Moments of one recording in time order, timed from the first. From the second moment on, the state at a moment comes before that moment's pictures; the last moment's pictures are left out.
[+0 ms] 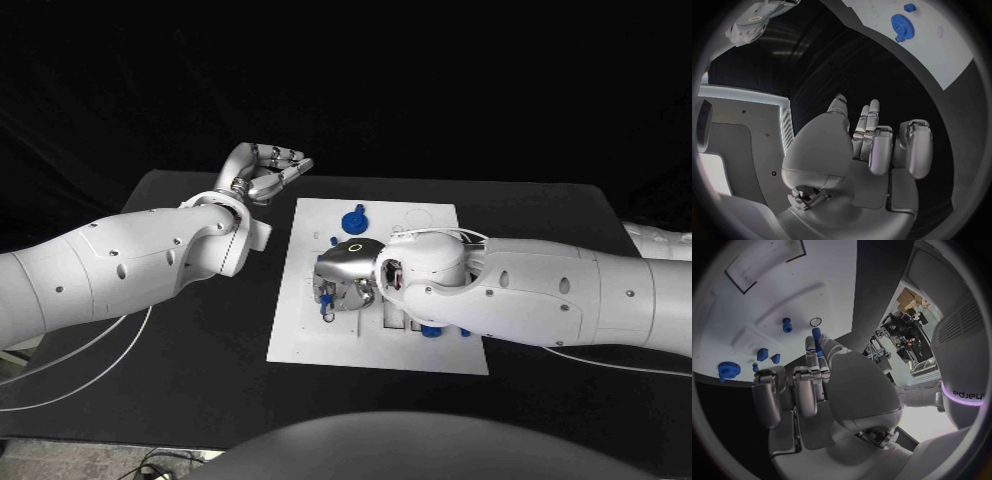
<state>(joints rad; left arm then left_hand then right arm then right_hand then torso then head) 1.25 -0.68 -0.22 1.29 -0.37 -0.68 0.42 1.35 -0.01 -0.09 0.29 0.21 0.96 0.16 0.07 0.08 1.13 0.11 0.07 0.07 1.46 0.03 1.53 1.31 0.02 1.47 0.14 1.51 1.31 1.21 -0.54 -0.20 1.59 -1.64 -0.02 -0.12 1.45 0.02 0.28 0.10 0.06 1.09 0.13 0.09 0.09 1.20 0.08 0.07 0.06 1.46 0.01 1.57 1.31 0.01 1.47 0.11 1.57 1.31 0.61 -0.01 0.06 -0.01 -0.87</state>
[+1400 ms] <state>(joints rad) 1.25 -0.69 -0.22 1.29 -0.38 -0.68 0.42 1.35 -0.01 -0.09 0.29 0.21 0.96 0.16 0.07 0.08 1.13 0.11 0.07 0.07 1.46 0.03 1.54 1.31 0.02 1.47 0.14 1.52 1.31 1.20 -0.53 -0.20 1.59 -1.67 0.04 -0.12 1.45 0.02 0.29 0.10 0.06 1.08 0.13 0.08 0.09 1.19 0.08 0.07 0.06 1.46 0.01 1.57 1.31 0.01 1.47 0.11 1.57 1.31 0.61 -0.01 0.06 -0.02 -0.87</state>
